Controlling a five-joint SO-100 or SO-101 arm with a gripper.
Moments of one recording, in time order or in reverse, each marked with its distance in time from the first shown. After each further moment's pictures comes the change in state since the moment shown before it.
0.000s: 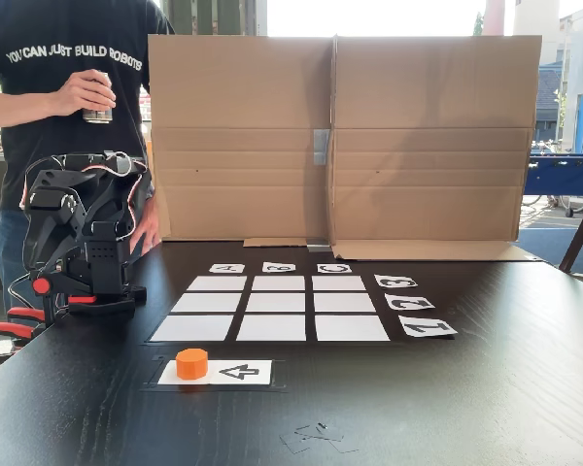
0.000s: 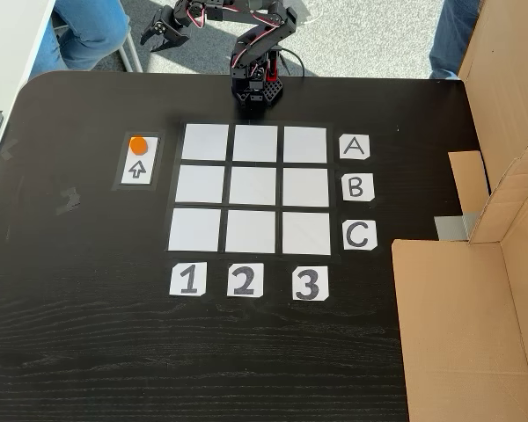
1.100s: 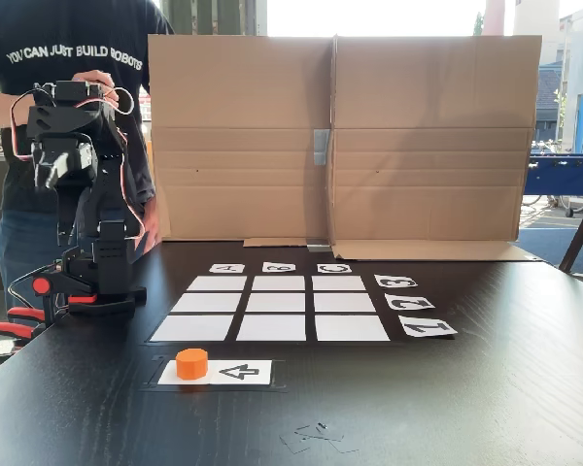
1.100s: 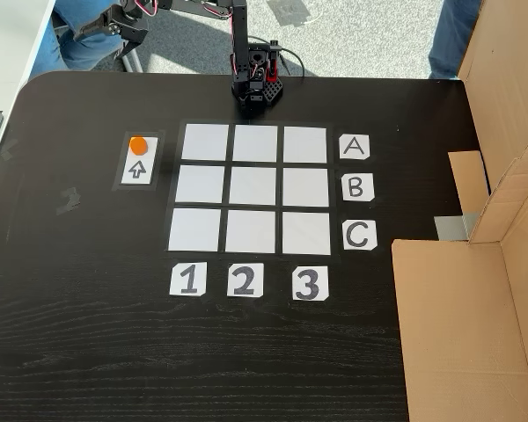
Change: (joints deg) arm -16.6 -43.4 -61.5 28.7 0.9
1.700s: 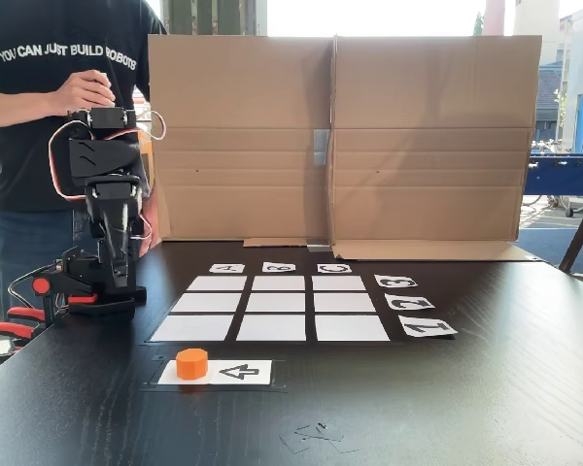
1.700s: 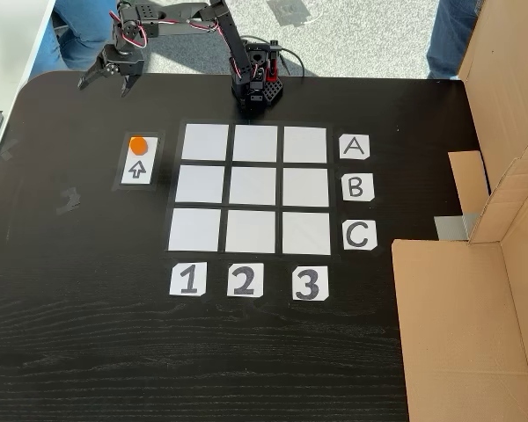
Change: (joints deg) arm -10.5 -16.3 -6.1 3.0 1.5
